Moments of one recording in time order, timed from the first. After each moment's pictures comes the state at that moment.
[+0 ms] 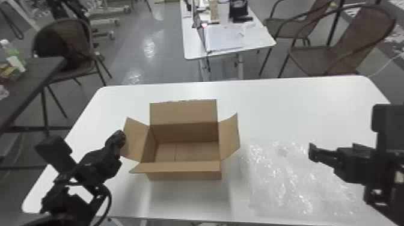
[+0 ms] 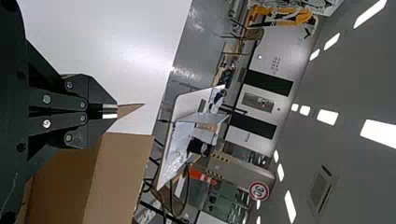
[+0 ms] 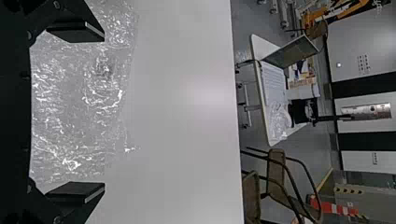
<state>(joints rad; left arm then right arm) 0.32 0.00 0.39 -2.03 0.38 0.37 -0.28 0.17 -0.08 -0.01 -2.24 -0.21 1.07 0.05</state>
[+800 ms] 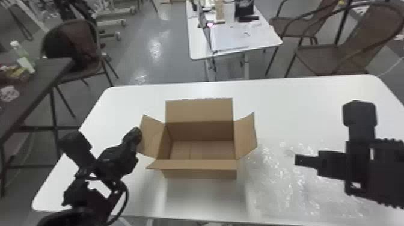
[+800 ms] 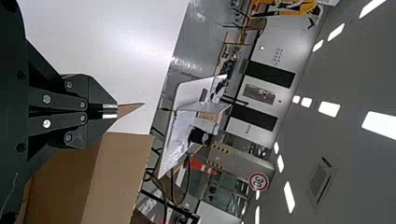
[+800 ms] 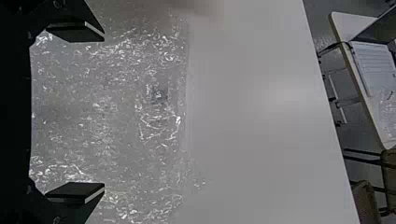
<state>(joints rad) 0.30 0.00 0.34 -2.00 0.38 0.36 -0.28 -0.08 -0.10 -0.03 -1.98 -0.91 1.39 -0.56</state>
